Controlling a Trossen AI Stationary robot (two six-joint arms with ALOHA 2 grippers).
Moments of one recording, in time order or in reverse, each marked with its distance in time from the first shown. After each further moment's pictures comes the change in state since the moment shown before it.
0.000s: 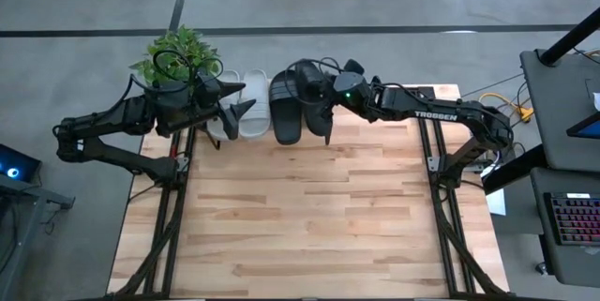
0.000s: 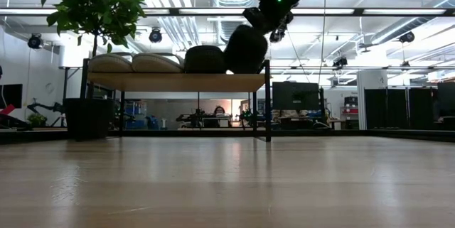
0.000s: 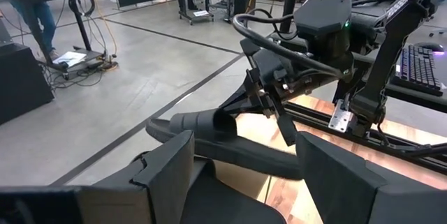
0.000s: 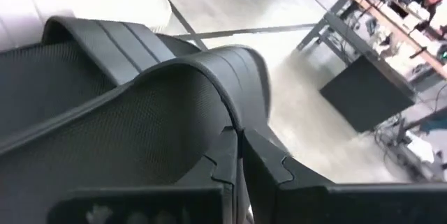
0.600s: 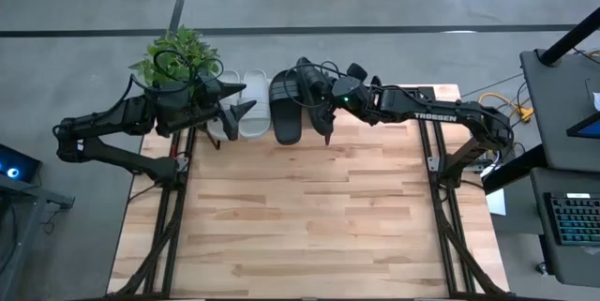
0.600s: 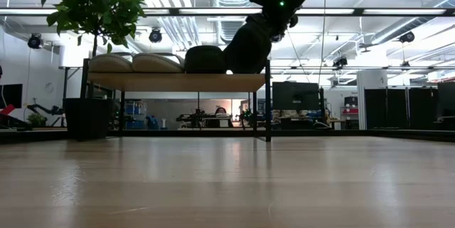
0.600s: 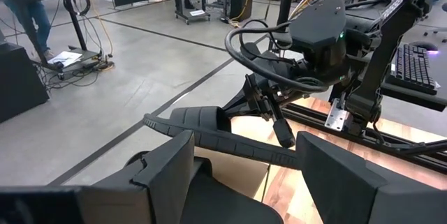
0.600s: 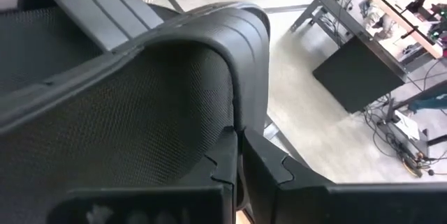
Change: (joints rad) left arm 0.000 0.000 0.000 0.000 0.014 0.000; right arm 0.006 0.004 -0.023 -0.064 0.055 0.059
